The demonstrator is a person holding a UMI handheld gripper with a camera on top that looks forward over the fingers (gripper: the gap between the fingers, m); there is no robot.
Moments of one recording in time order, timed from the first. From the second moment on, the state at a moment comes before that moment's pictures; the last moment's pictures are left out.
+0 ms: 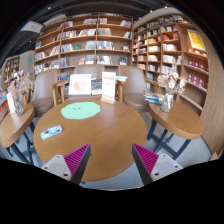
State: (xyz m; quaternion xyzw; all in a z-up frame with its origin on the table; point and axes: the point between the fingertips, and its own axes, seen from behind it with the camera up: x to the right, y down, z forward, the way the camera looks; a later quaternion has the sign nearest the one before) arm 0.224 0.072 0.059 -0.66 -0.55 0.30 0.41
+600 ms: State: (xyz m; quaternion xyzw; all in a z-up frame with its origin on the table) arm 0.201 -0.086 0.032 -0.63 -0.62 0.32 0.34
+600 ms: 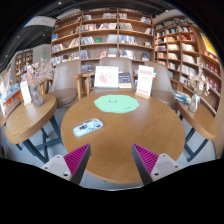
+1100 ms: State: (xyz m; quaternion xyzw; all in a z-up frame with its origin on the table) arm 0.161 -0.189 -0.007 -0.62 -0.64 0.33 0.30
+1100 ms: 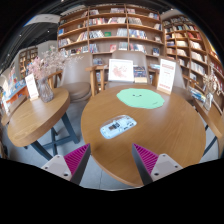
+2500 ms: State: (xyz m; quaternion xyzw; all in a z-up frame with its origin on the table) arm -0.020 -0.174 0.094 -0.58 -0.64 0.39 0.32
